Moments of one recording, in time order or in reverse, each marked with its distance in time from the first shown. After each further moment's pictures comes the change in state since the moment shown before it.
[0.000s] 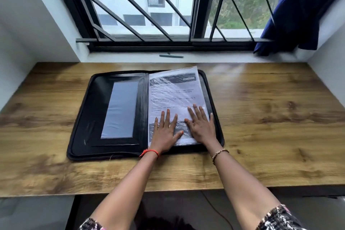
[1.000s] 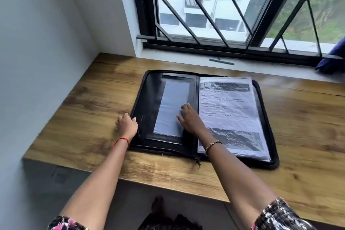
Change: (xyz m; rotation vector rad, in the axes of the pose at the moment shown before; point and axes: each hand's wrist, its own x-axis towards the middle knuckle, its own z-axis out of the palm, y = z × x) left_hand -0.079 -0.237 -0.075 -0.450 0.390 -0.924; right_hand 0.046 -0.206 0.004 0.289 -0.057 -0.304
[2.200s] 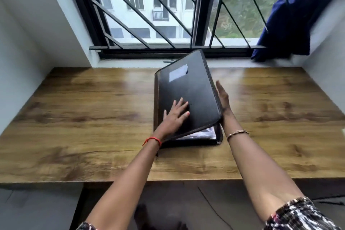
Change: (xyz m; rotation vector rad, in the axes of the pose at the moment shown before) left_hand -0.197 0.182 0.086 -0.152 -0.630 0.845; right_hand -0.136 0.131 -0.163 1.652 0.231 0.123
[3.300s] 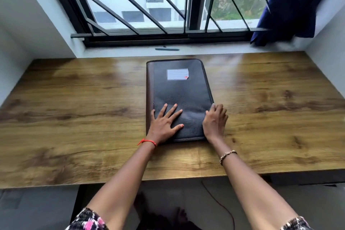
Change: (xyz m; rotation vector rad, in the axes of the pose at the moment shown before) left_hand 0.010 -0.057 0.035 0.703 -0.042 -0.038; right_hand 0.004 0.095 -0.070 -1.837 0.737 -0.231
